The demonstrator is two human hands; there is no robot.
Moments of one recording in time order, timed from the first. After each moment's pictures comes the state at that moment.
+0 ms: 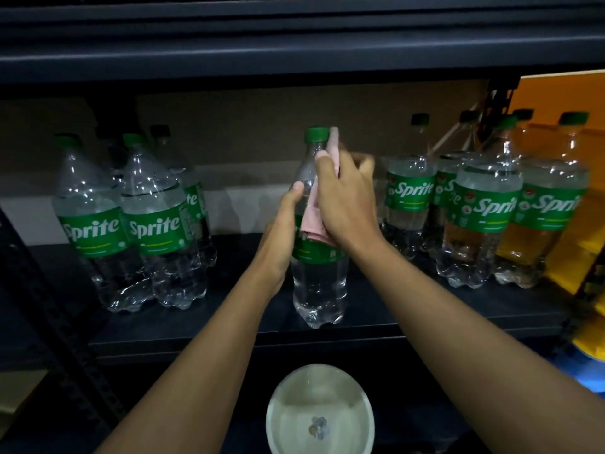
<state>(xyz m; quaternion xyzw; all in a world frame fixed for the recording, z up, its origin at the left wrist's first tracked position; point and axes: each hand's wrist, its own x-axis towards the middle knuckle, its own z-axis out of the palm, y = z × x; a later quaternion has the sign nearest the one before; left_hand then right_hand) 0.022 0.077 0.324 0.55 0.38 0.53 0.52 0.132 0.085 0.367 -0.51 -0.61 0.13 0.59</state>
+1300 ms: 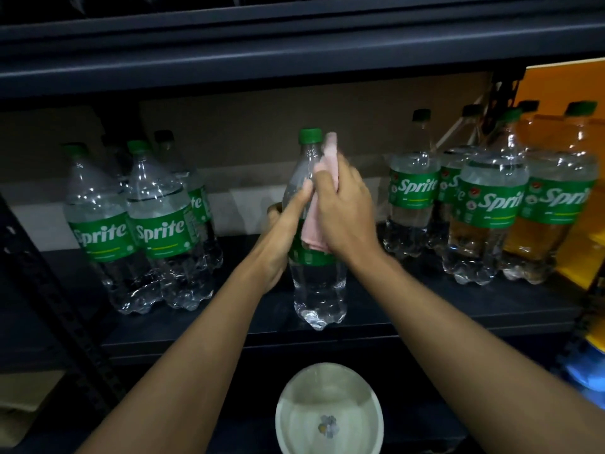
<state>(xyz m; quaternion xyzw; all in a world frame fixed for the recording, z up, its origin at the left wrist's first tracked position) 0.012 0.089 0.326 0.56 0.39 0.50 0.53 0.133 0.078 0.351 -0.47 -0.64 0.12 0.60</state>
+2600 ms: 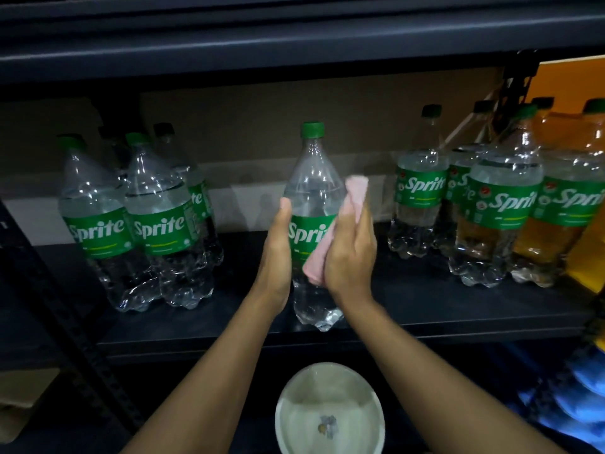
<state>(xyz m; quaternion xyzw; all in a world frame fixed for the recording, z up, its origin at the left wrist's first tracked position) 0.017 0.076 0.292 0.53 0.32 0.61 0.50 0.113 0.072 0.284 -0.43 -0.50 0.21 0.72</state>
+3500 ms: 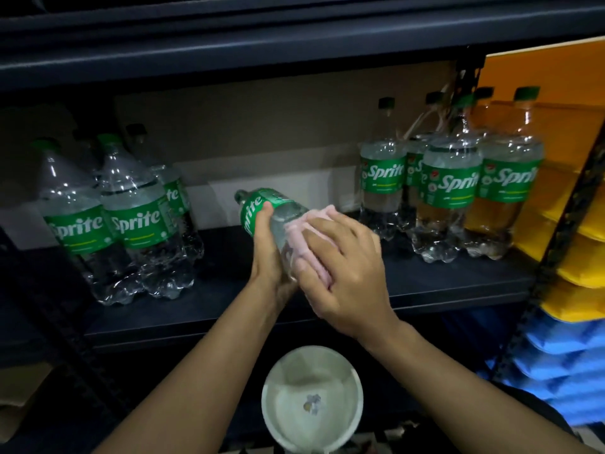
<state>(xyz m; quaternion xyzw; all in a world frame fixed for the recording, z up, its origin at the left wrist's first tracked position) 0.060 0.043 0.294 0.32 0.32 0.56 0.69 0.180 -0.001 0.266 -0.36 -0.72 -0.17 0.57</state>
